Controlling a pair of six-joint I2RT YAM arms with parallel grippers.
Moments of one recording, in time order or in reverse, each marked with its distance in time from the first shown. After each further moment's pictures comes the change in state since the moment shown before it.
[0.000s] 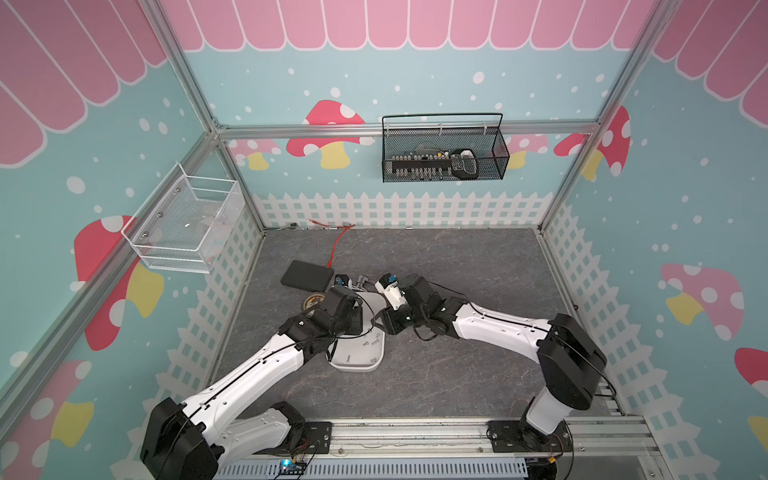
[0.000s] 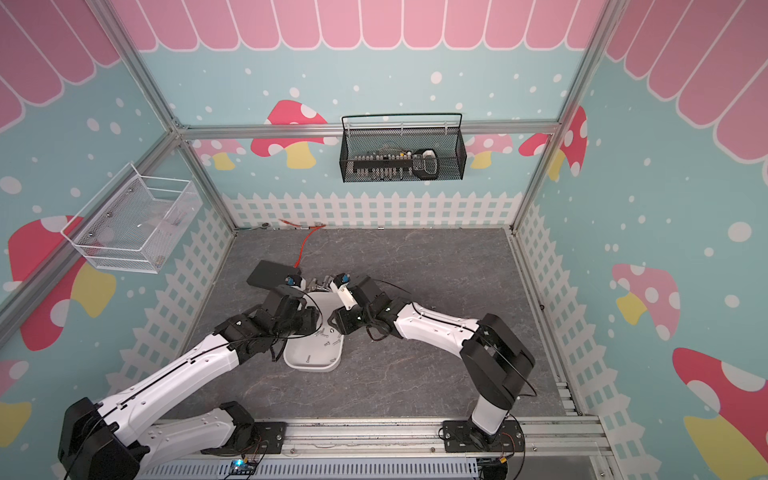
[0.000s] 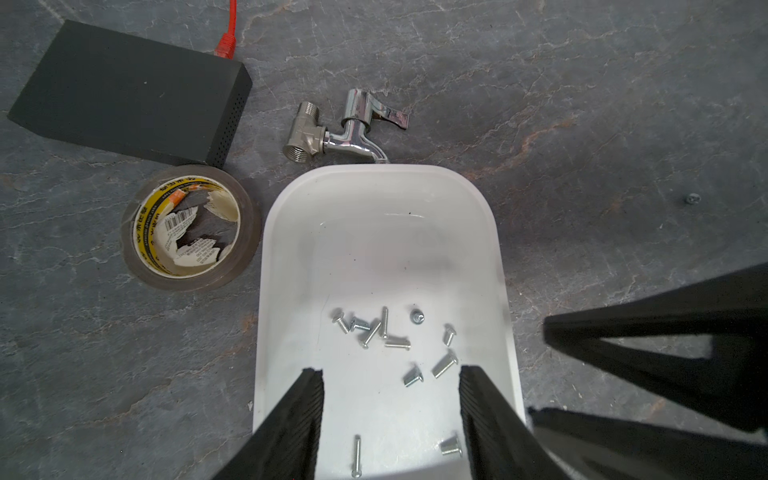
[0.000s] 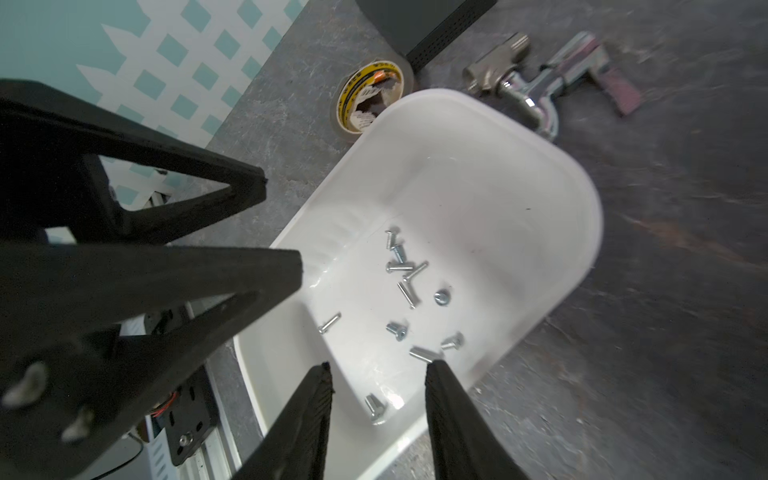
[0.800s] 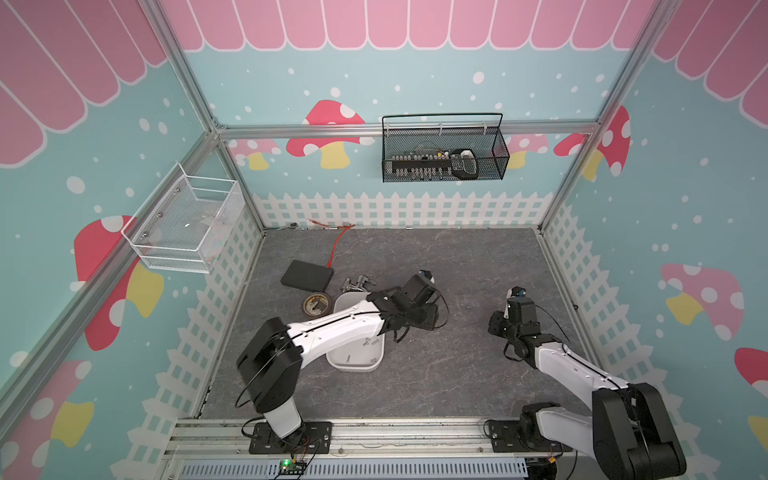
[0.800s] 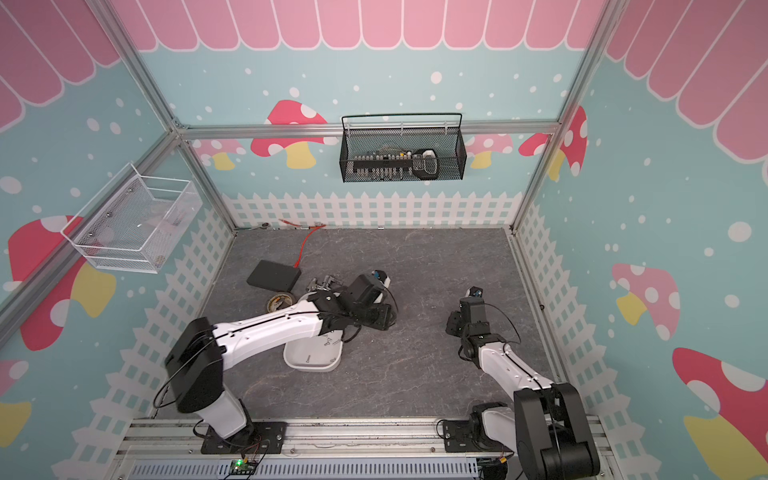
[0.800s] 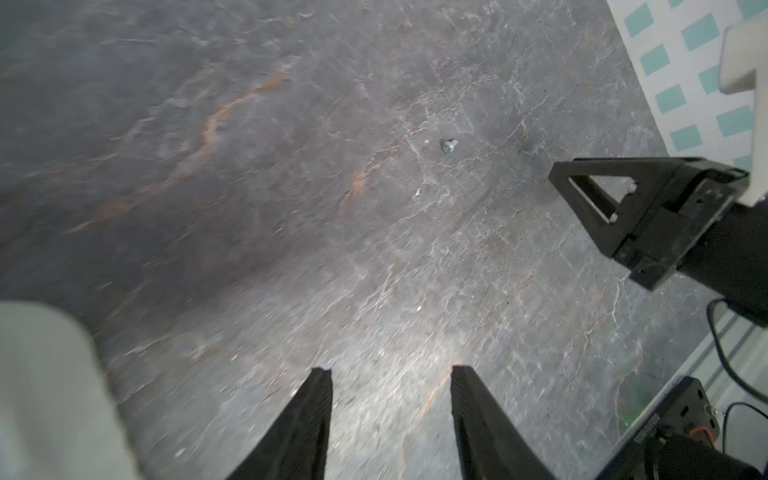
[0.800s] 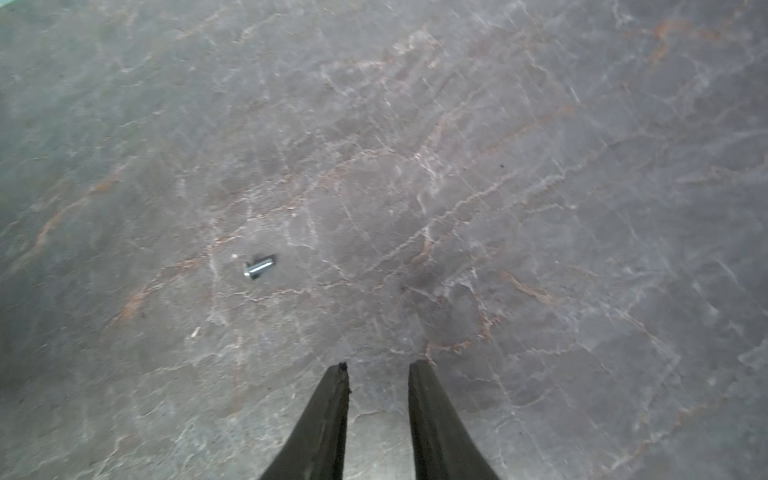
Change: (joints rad) left arm -0.315 0.737 0.553 0.130 0.243 -0.094; right arm -0.722 -0.401 -0.662 0.129 0.351 0.063
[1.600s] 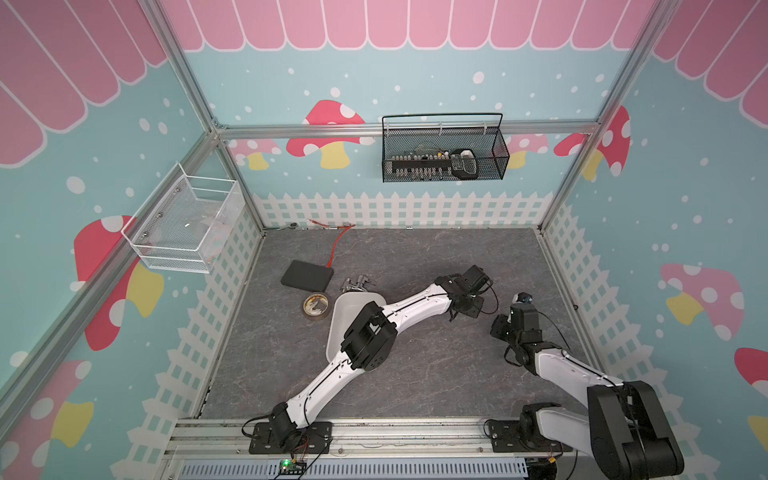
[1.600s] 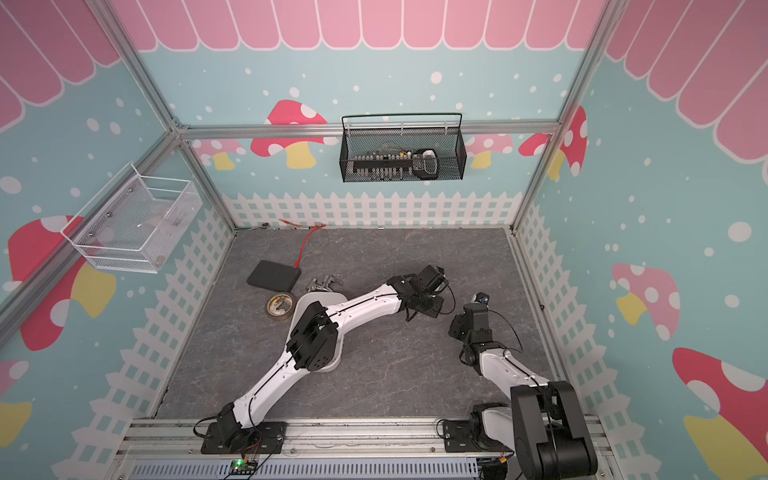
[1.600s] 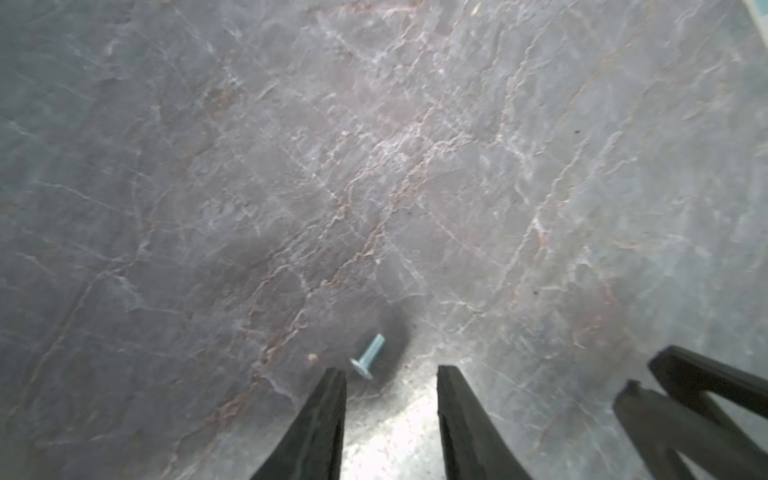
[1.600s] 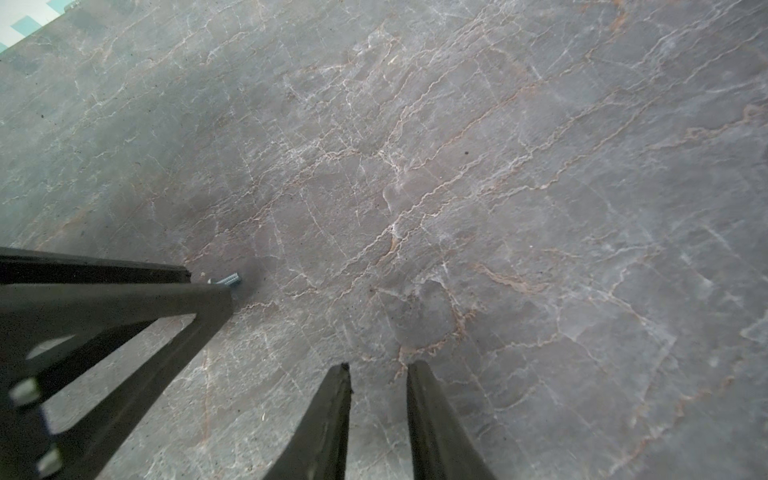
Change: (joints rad) left arm -0.009 0.758 0.937 -0.258 -0.016 0.171; right arm -0.025 -0.006 -0.068 0.122 -0.011 0.048
